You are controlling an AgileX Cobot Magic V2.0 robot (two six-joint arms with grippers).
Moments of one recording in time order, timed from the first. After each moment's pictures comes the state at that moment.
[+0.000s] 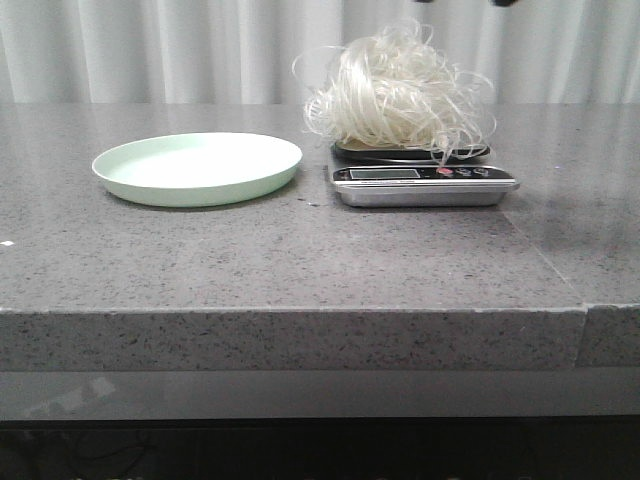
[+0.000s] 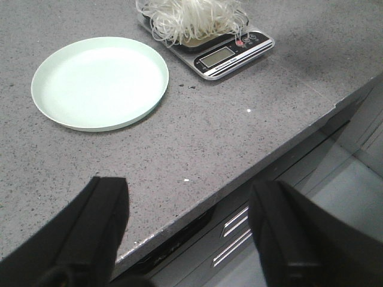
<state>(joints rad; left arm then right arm) -0.63 0.60 -0.83 -0.06 0.83 0.01 0.47 1.38 -1.28 0.09 0.68 0.00</state>
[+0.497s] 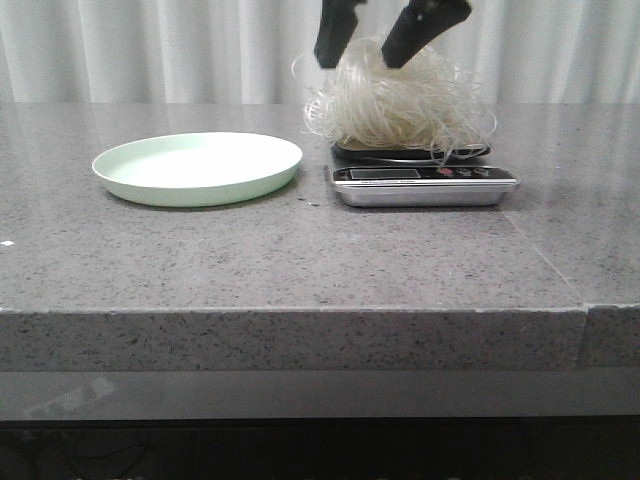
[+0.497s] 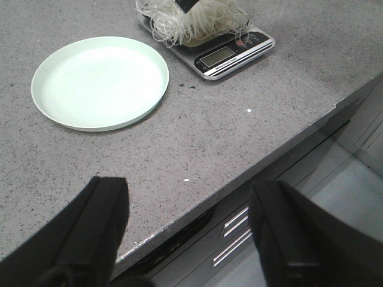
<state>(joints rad) -0.63 0.60 -0.83 -0.06 0.83 0.01 0.48 1.82 -1.67 0.09 0.77 0.00</state>
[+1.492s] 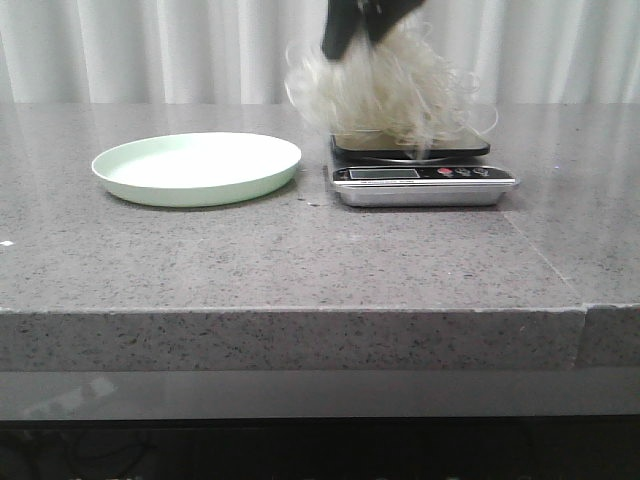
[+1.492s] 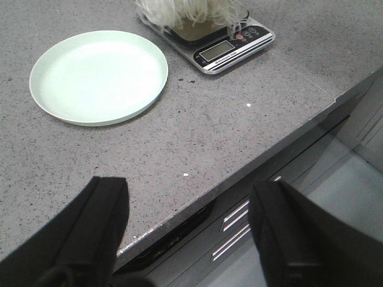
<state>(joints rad) -0.63 0.60 -0.83 -0.06 0.84 0.01 0.51 1.91 -1.96 0.06 0.96 0.00</state>
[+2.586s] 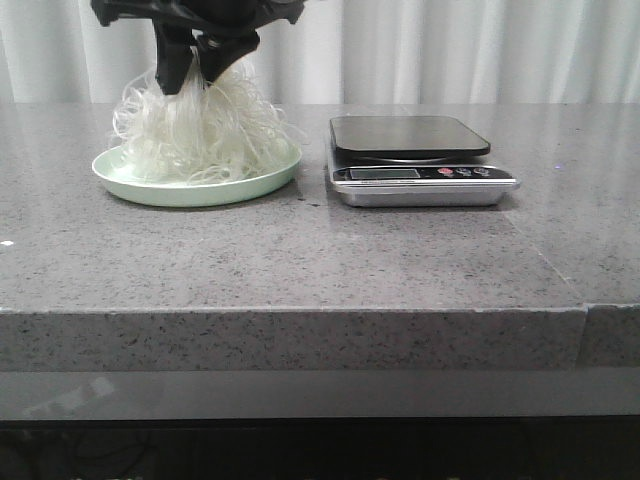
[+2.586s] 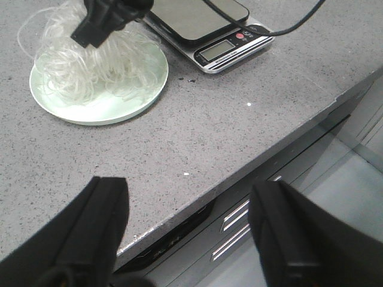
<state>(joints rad) -0.63 0.60 -0.83 -0.06 0.84 0.01 0.70 2.13 -2.09 0.03 0.78 -0.01</state>
